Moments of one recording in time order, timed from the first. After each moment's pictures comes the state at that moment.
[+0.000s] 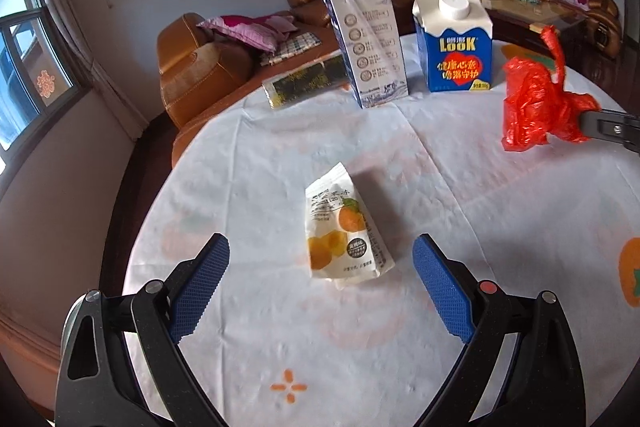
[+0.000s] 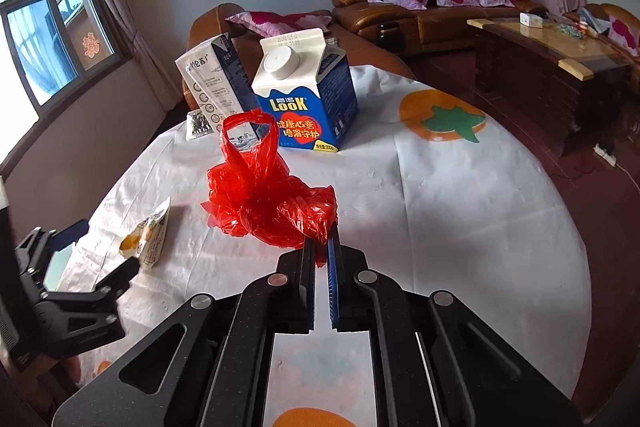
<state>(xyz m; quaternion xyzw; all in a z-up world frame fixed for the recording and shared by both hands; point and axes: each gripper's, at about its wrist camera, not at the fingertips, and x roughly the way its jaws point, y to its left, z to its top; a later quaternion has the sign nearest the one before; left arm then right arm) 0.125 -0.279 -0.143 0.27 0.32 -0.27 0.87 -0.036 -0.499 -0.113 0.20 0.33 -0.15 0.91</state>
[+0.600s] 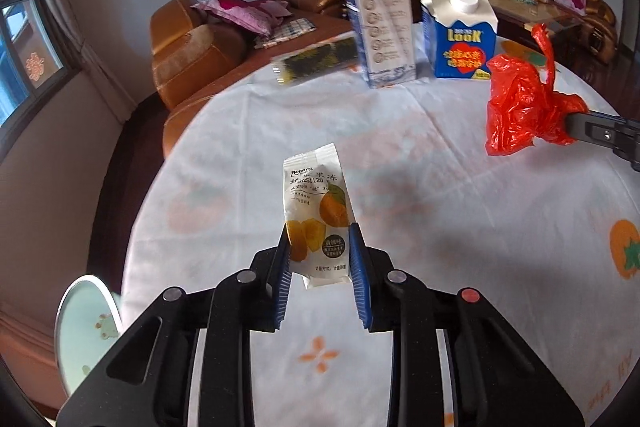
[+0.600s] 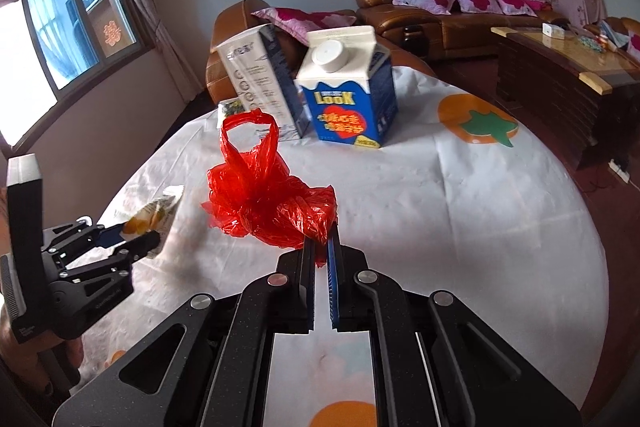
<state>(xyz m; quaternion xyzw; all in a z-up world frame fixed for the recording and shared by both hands) 0.127 -0.239 -0.135 0.25 0.34 -0.28 0.86 -0.027 -0.466 -0.106 0.17 0.33 -0.11 0.92</state>
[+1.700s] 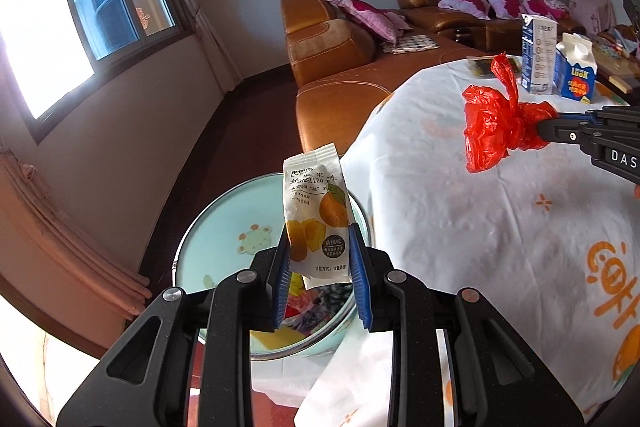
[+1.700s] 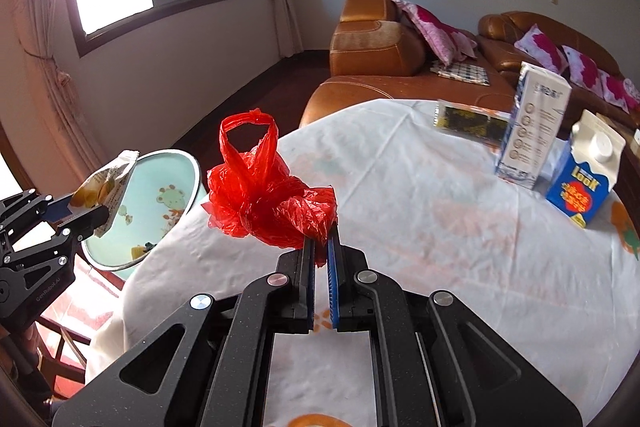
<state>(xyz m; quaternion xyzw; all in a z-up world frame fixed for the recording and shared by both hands) 0.119 -0.029 -0.102 0.19 0.32 -0.12 0.92 0.069 -0.268 -0.091 0.03 0.36 0.05 0.93</state>
